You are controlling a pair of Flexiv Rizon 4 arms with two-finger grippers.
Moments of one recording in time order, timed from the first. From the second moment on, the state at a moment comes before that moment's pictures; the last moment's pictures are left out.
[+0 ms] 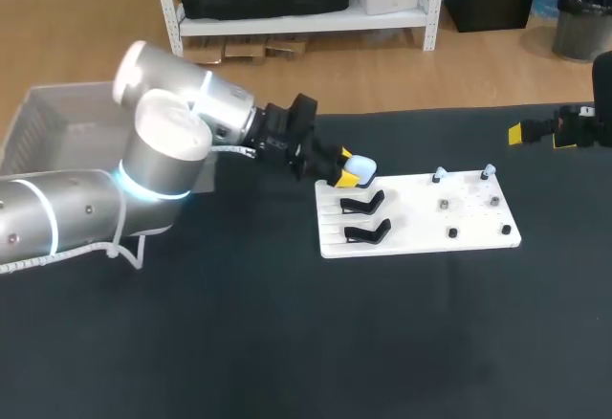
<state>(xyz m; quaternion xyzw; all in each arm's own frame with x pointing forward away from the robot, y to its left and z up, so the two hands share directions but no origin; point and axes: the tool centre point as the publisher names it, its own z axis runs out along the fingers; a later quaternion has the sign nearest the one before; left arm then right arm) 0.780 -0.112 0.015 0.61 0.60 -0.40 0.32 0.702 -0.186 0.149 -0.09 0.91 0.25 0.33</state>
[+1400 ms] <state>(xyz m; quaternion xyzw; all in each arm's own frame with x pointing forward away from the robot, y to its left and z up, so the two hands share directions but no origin) 0.725 -0.094 0.125 0.57 0.51 -0.49 0.43 0.702 -0.186 0.149 -0.09 0.91 0.25 0.33</state>
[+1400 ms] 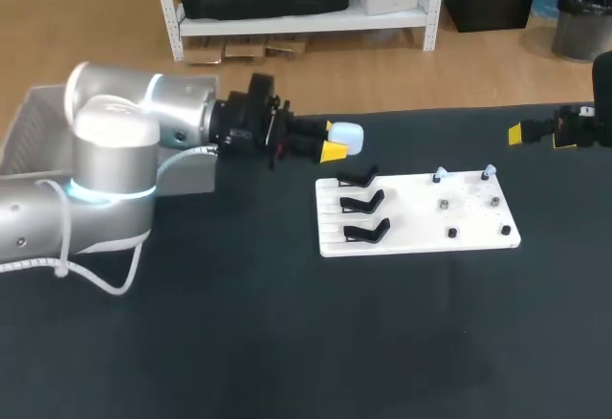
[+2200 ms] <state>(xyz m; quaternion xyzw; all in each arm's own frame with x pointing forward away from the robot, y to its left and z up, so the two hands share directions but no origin) 0.711 -0.104 0.126 0.54 0.51 -0.49 0.45 0.683 -0.149 0.167 -0.14 0.89 0.26 0.33</state>
